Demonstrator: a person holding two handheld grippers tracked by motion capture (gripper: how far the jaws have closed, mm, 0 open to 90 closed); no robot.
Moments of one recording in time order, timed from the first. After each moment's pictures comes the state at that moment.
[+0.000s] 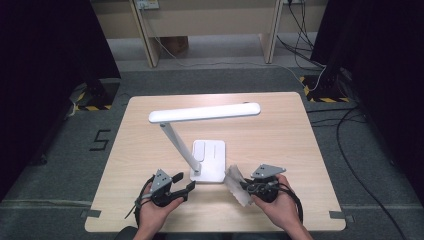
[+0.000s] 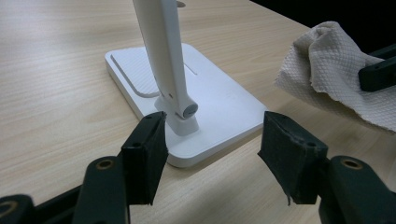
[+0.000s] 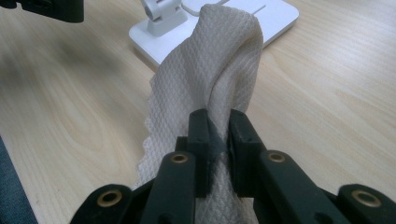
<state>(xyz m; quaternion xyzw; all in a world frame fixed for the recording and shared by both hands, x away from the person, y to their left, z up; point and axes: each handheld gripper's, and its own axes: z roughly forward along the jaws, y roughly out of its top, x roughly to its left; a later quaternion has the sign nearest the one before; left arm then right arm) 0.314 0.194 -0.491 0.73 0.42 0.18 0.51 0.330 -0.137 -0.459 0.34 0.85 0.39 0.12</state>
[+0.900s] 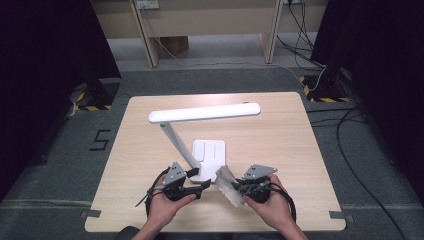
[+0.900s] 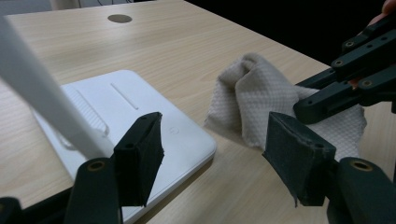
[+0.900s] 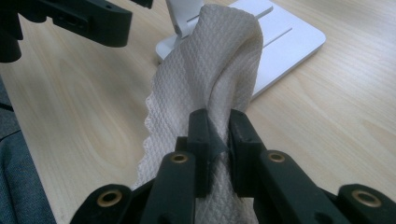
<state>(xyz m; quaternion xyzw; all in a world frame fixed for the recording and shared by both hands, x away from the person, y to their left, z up) 0.328 0.155 -0.465 0.76 0.35 0.13 0.53 0.327 -0.115 -0.451 0.31 0.85 0.40 0.12</state>
